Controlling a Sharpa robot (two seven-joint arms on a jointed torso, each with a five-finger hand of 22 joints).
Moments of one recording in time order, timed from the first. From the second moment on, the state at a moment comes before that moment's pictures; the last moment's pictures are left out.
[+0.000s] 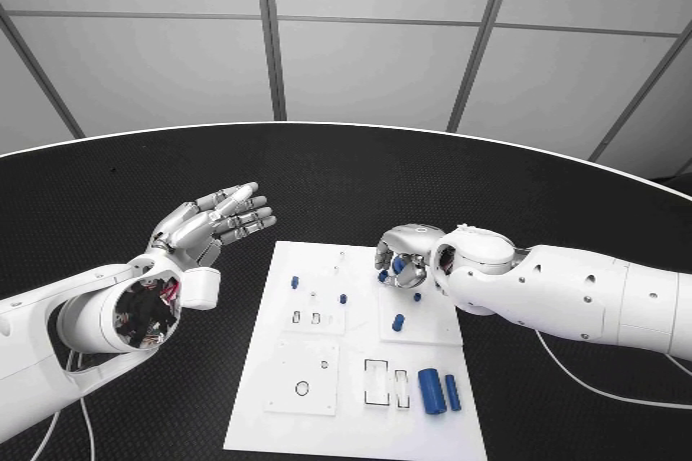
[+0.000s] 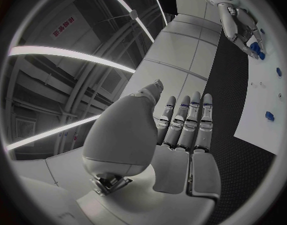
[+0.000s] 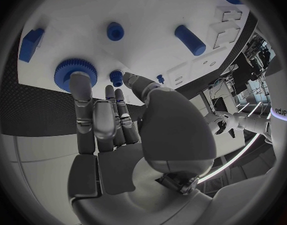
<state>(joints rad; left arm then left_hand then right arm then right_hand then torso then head) 1.30 -0.96 -0.06 1.68 0.27 -0.30 0.43 1.47 -0.09 0.29 0.20 0.06 0.77 0.20 0.18 0.12 0.84 0.24 0.10 0.06 0.80 0.20 0.24 0.14 0.12 0.70 0.29 0.21 0.10 1.28 -0.73 -0.09 1.40 -1.59 -0.17 -0.19 1.31 -0.21 0.52 0.00 0.22 0.97 0.15 0.21 0.20 1.01 0.09 0.23 0.10 1.46 0.00 1.26 1.14 0.16 1.32 0.10 0.94 0.71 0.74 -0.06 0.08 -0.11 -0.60</state>
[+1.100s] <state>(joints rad) 1.30 -0.96 -0.06 1.68 0.27 -0.29 0.42 1.47 -0.09 0.30 0.20 0.06 0.76 0.20 0.18 0.12 0.84 0.24 0.10 0.06 0.80 0.20 0.24 0.14 0.13 0.70 0.29 0.21 0.10 1.28 -0.72 -0.09 1.37 -1.59 -0.18 -0.19 1.33 -0.18 0.59 -0.01 0.22 1.02 0.13 0.26 0.24 1.09 0.07 0.27 0.11 1.47 -0.01 1.30 1.16 0.16 1.33 0.08 0.97 0.76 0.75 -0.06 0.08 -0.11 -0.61</state>
